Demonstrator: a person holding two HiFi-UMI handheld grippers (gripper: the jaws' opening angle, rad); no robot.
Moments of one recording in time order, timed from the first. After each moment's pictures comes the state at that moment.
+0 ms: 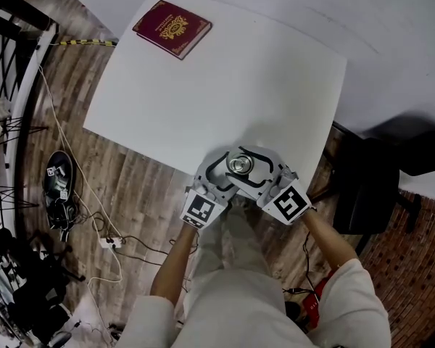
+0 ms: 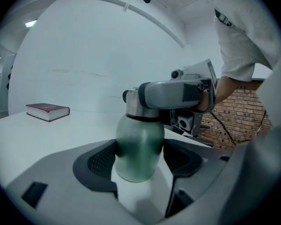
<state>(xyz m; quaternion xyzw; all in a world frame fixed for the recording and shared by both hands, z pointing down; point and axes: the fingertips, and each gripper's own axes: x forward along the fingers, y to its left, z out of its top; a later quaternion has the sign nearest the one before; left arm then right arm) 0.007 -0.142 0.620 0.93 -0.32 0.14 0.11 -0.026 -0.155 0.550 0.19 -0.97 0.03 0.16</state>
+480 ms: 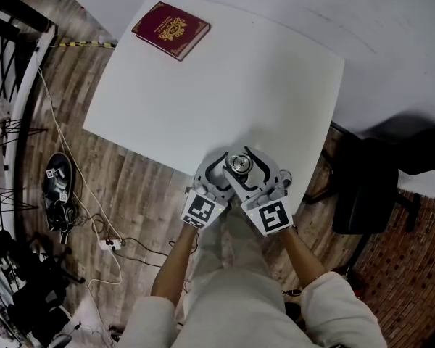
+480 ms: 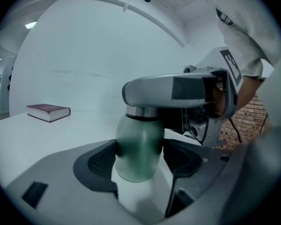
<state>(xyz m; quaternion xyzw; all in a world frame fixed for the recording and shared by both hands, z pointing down) 0.007 -0.141 0.620 0.93 -0.33 0.14 0.11 -0.018 -0.164 0.549 0.37 -0.92 0.04 0.13</state>
